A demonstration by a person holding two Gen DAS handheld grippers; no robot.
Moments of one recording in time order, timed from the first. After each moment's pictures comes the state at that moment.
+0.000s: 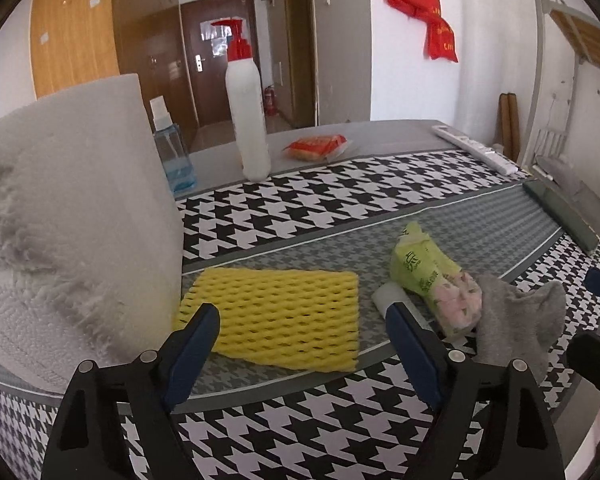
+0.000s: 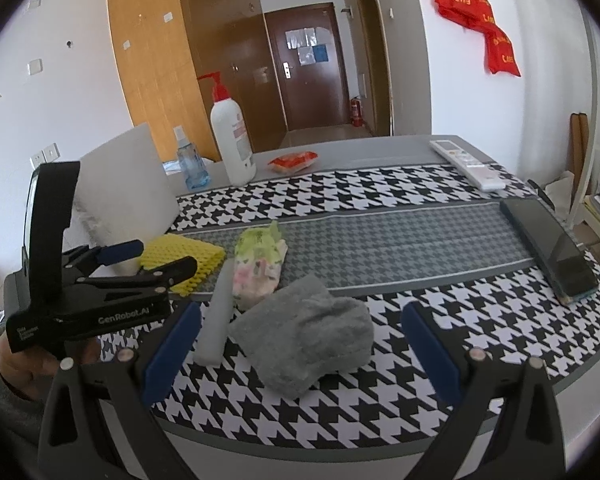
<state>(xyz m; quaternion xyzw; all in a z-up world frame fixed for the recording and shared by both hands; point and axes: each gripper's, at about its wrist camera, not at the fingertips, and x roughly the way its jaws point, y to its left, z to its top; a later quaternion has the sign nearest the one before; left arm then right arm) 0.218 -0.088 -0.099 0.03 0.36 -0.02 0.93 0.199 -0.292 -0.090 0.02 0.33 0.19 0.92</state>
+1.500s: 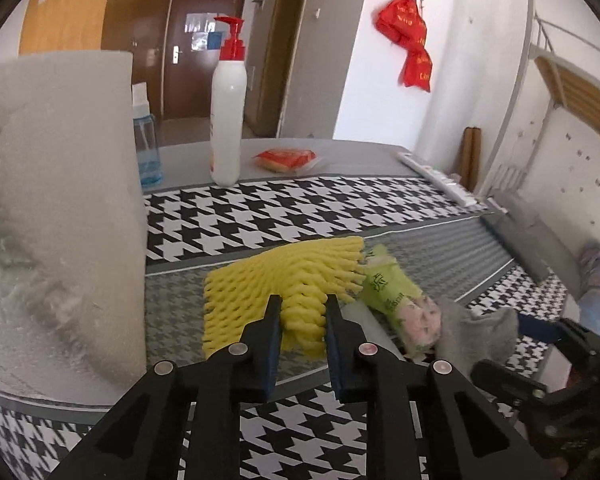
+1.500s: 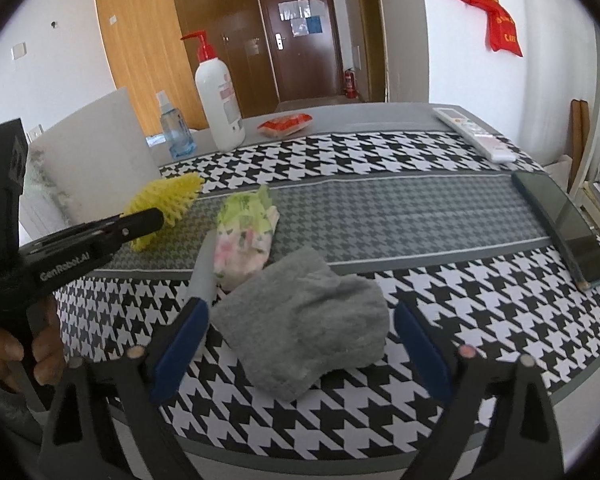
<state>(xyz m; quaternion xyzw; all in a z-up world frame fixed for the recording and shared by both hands) 0.218 -0.066 -0.095 -0.06 0.35 -0.11 0.93 0.216 -0.279 -0.112 0.00 0.38 0.18 0.91</state>
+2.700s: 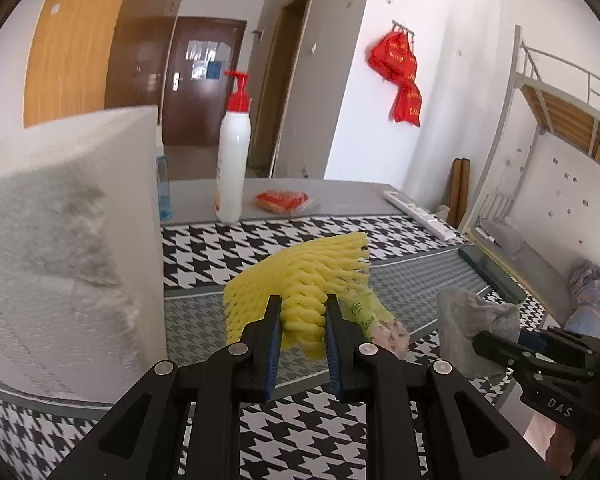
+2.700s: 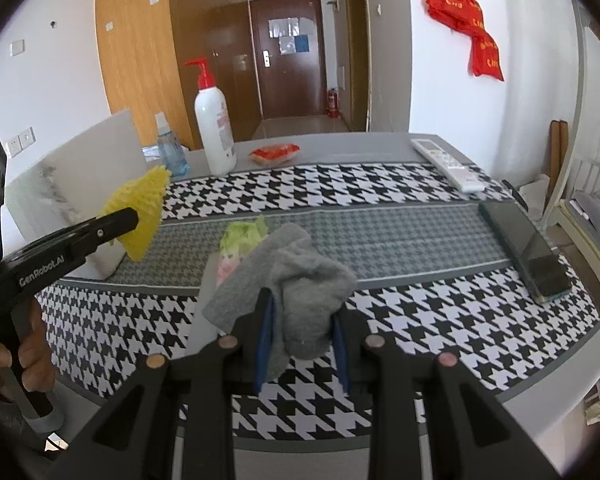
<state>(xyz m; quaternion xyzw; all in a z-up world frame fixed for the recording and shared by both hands) 0.181 -0.054 -0.068 -0.07 0.28 -0.11 0.95 0.185 -0.277 -0.075 -0.02 0.34 0.14 0.93</state>
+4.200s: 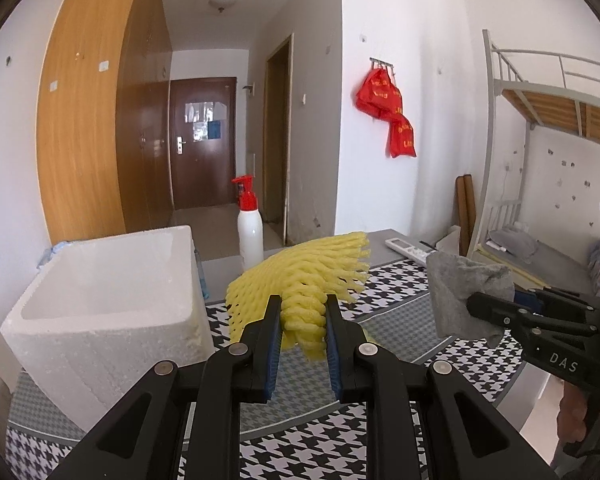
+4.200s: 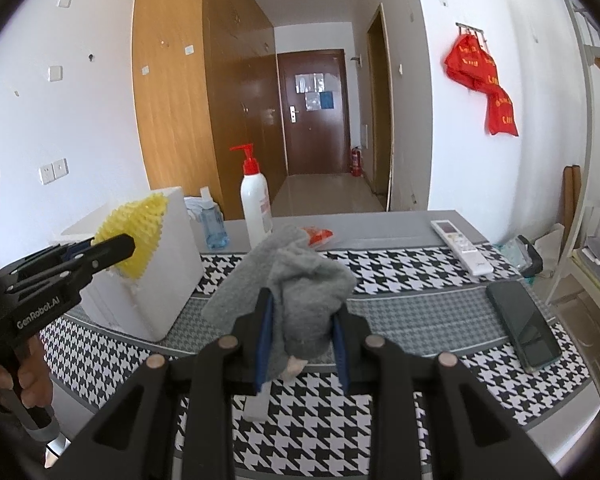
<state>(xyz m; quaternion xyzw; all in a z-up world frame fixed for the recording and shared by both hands) 0.140 -0.055 -0.012 0.00 0.19 -0.09 0.98 0.171 -0.264 -0.013 -0.01 0.24 0.19 0.95</state>
